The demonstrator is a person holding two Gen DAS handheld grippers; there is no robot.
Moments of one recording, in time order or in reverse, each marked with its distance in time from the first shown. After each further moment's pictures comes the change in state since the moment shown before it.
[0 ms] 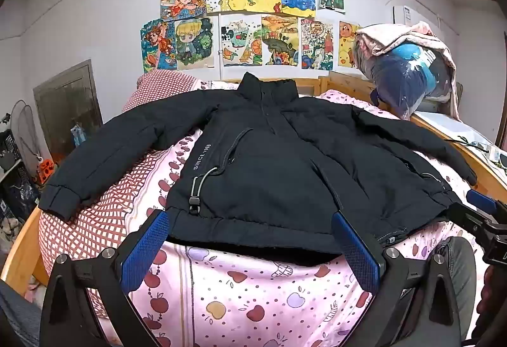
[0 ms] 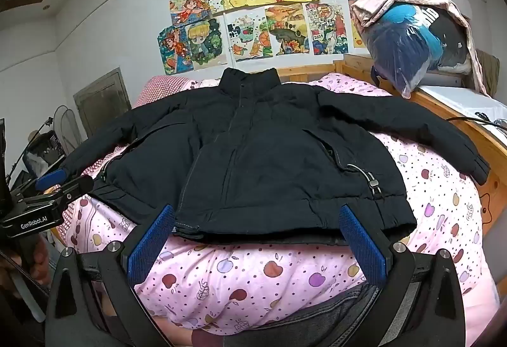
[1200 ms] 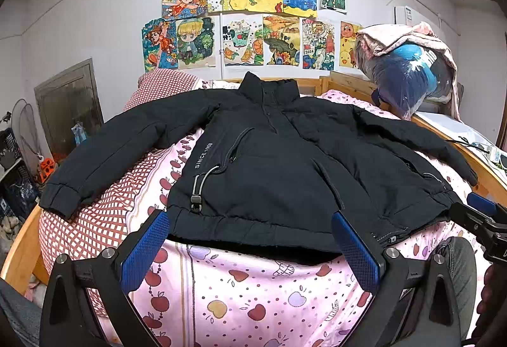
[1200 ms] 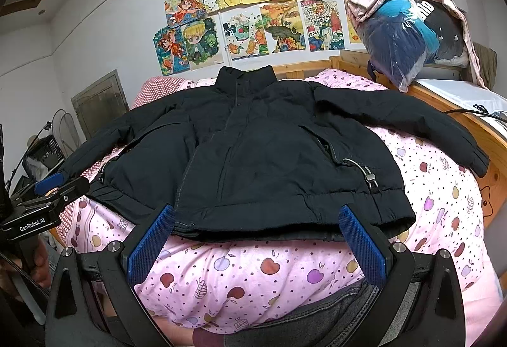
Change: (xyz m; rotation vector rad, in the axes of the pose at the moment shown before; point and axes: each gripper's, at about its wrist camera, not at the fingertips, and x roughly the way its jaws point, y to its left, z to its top) left arm 0.000 0.000 0.000 0.001 -0.002 0.001; right arm 0.003 -0.006 -0.008 0.008 0.005 0.005
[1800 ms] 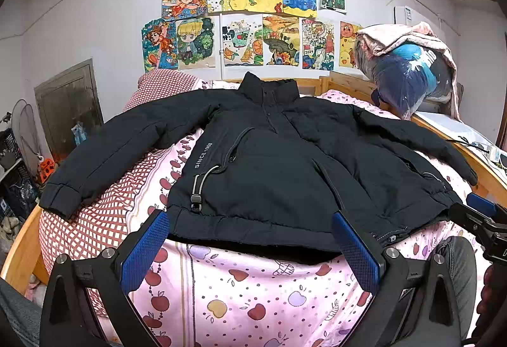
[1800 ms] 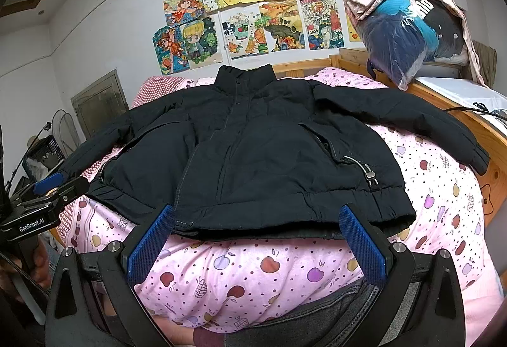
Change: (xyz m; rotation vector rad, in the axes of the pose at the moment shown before) left arm 0.000 0.000 0.000 0.000 0.000 0.000; right arm 0.004 -0.004 -0.008 0.004 0.006 -0.001
